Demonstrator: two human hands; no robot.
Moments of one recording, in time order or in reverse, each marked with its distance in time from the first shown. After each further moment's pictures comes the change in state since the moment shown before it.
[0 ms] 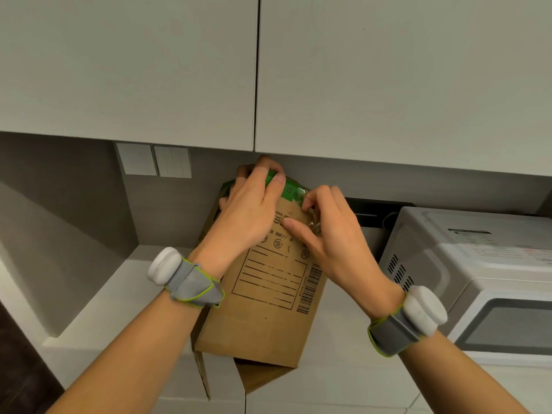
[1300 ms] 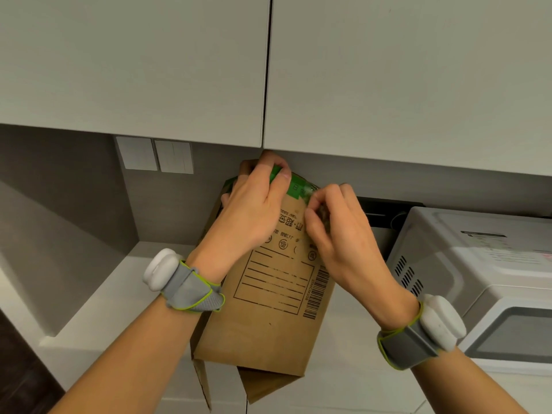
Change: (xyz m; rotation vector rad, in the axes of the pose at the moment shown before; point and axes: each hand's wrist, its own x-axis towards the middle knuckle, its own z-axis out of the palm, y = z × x) left_hand 0.009 -0.008 0.000 -0.058 0.024 0.029; right_hand 0.005 -0.003 0.006 -0.001 0.032 0.013
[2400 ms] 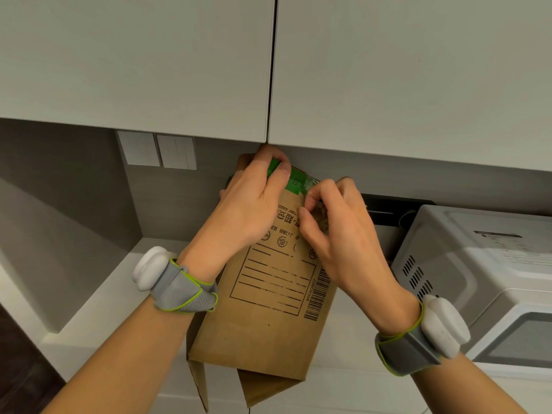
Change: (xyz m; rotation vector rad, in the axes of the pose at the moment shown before) left_hand 0.002 -0.003 -0.011 -0.037 0.002 0.013; right_hand 0.004 -0.007 0.007 -0.036 0.011 -0.046
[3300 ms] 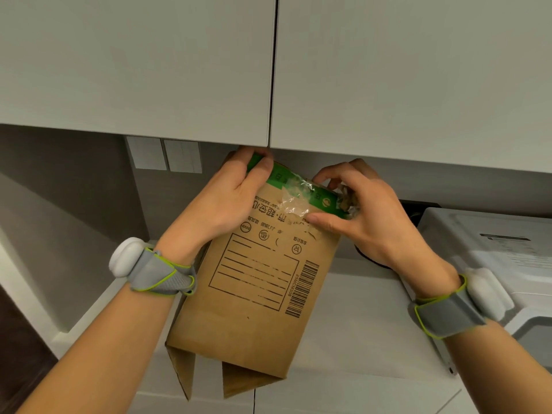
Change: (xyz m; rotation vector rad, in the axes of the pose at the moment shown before) left_hand 0.008 -0.010 -0.031 -0.044 -0.084 -0.028; right_hand 0.032 0.034 -0.036 0.047 -0.179 -0.023
